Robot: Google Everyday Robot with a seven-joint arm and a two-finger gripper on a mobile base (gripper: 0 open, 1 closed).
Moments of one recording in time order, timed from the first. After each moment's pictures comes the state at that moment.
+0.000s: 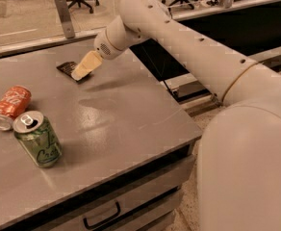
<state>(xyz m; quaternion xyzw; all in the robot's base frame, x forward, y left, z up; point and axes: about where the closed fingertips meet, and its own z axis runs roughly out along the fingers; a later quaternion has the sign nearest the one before) 0.732 0.152 0.871 -0.53 0.74 0.21 0.37</state>
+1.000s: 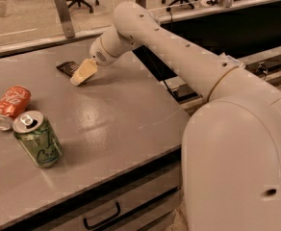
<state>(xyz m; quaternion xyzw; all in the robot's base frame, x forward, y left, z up) 0.742 0.172 0.836 -0.55 0.73 0.22 0.35</state>
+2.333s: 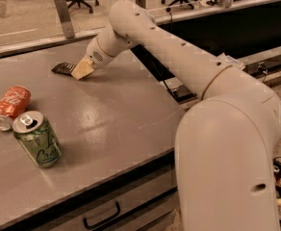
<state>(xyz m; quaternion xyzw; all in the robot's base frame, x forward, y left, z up) 0.739 0.182 0.834 -0.56 0.72 0.22 0.34</state>
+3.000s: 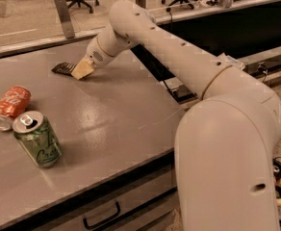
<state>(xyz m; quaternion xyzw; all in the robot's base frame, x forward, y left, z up) 0.739 0.182 0.835 -0.56 0.72 0.22 0.34</state>
